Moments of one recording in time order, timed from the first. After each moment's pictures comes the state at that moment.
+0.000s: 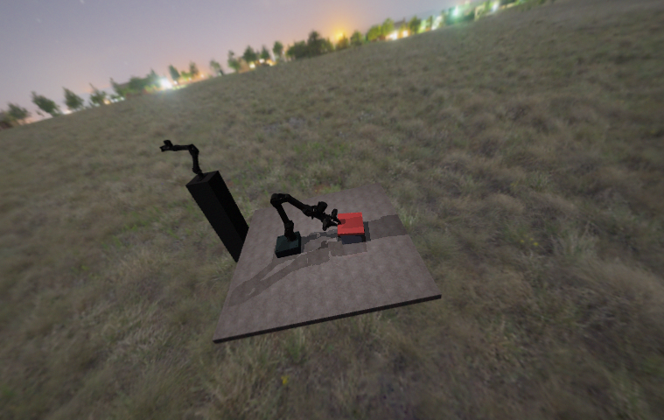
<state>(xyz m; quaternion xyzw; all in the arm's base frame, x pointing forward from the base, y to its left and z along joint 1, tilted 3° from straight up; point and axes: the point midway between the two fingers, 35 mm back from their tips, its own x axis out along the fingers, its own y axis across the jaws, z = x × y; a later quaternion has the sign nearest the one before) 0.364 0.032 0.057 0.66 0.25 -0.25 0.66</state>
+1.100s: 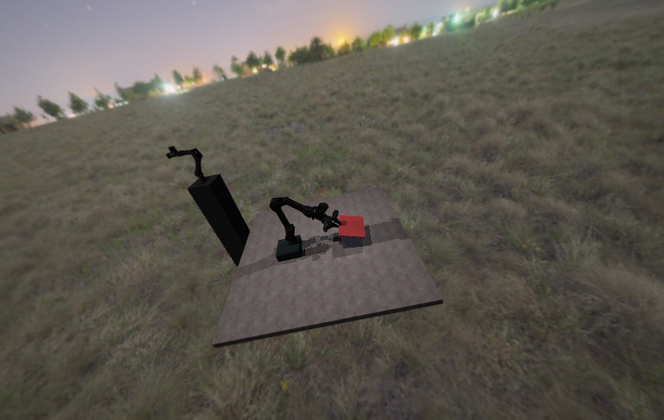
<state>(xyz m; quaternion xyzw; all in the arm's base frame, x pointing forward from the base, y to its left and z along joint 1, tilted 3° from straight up) 0.369 0.032 0.081 0.66 0.25 -0.26 0.66</state>
